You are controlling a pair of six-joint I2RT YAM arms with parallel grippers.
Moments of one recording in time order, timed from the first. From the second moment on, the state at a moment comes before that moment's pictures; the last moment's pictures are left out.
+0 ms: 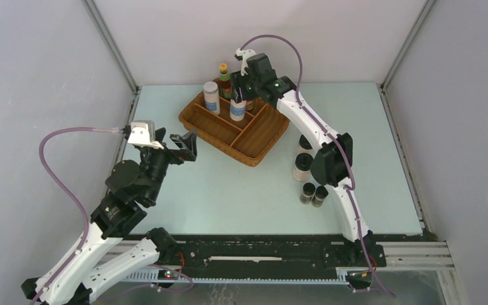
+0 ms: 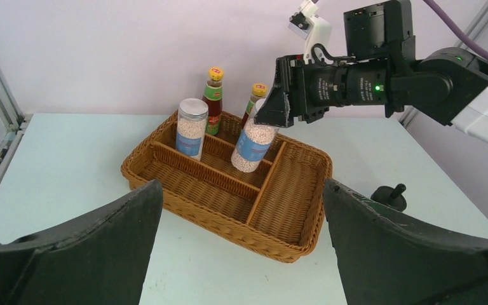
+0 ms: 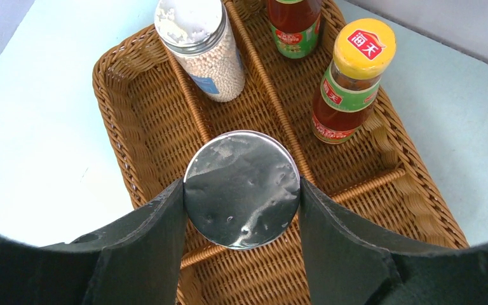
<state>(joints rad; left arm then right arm) -0.75 0.58 0.92 -0.23 -0.56 -0.14 0.59 2.34 2.45 -0.64 -0.05 0.14</state>
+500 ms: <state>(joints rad) -0.75 0.57 0.86 -0.16 -0.52 -0.14 0.58 2.41 2.45 -0.60 -0.07 0.13</state>
